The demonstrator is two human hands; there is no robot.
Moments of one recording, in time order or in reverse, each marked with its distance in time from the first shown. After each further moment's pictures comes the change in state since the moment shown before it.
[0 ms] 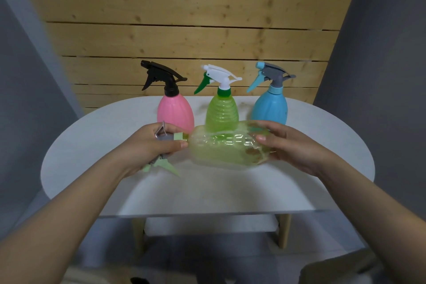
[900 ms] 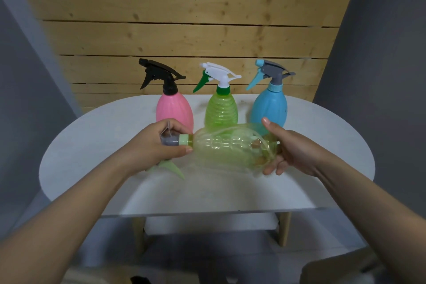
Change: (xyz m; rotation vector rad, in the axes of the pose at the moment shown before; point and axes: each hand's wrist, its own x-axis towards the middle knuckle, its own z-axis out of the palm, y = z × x) left_hand -0.003 0.001 0.006 0.110 0.006 0.159; right_hand 0.001 0.006 -0.004 -0.111 0.056 0.228
